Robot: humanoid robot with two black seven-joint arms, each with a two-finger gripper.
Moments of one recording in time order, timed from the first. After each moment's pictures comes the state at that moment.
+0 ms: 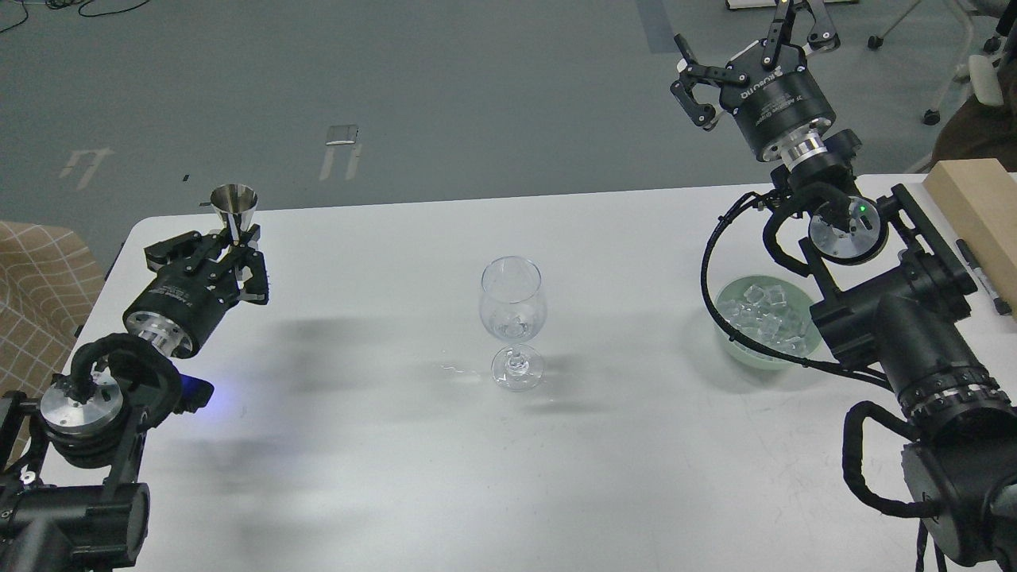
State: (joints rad) left arm -0.16 0.22 -1.66 -1.27 -0.11 0.01 0.32; right arm 0.78 0.00 1.47 0.71 -0.39 0.49 0.05
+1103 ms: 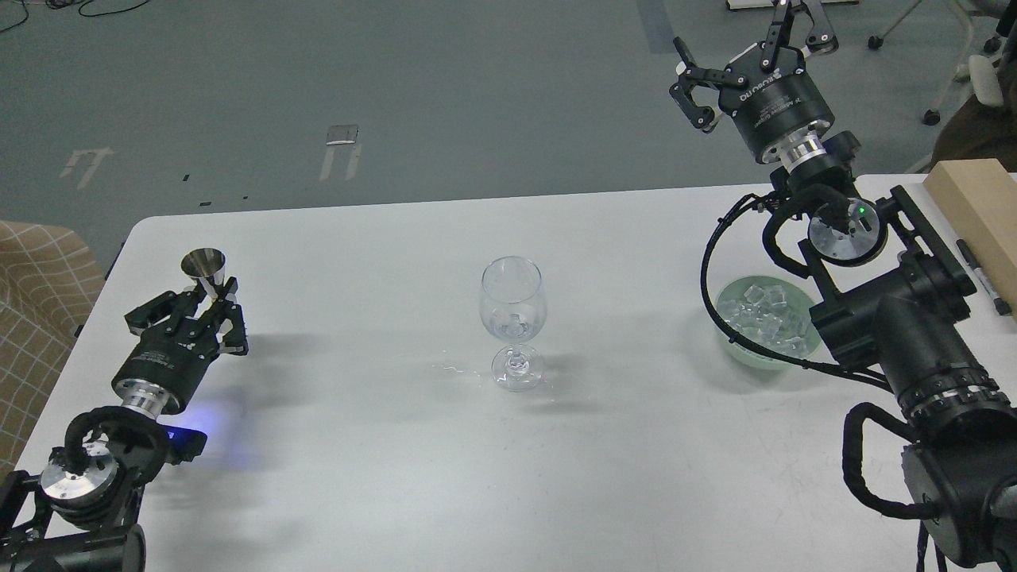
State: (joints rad) left arm -0.11 0.22 -1.68 -0.98 -0.20 -0.32 0.33; right arm 0.78 0.00 1.47 0.71 -0.39 0.49 0.05
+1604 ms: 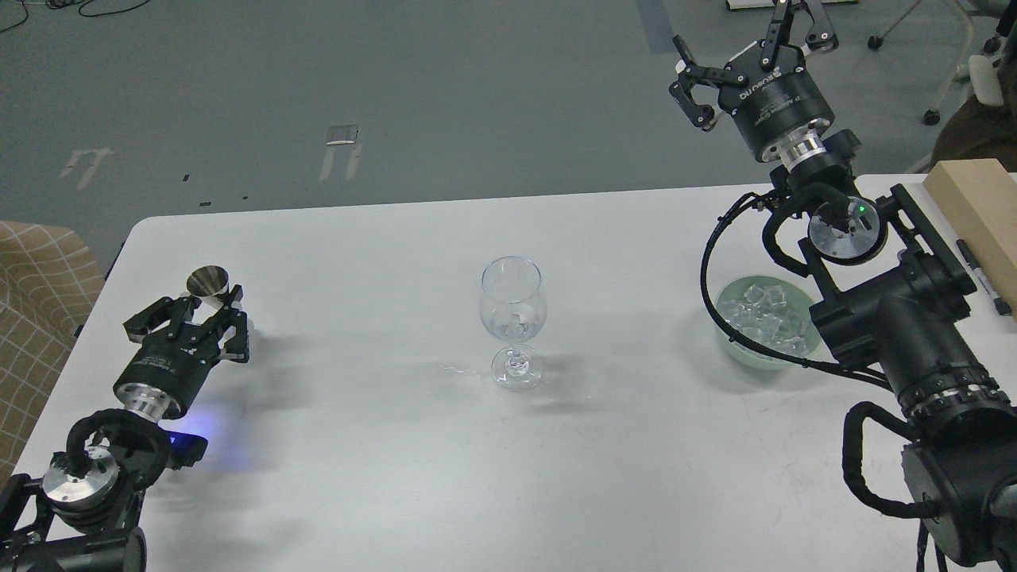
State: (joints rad) left arm -0.11 0.22 -1.67 -0.97 -0.20 -0.31 0.32; right arm 0.78 0.00 1.47 0.71 -0.39 0.49 0.05
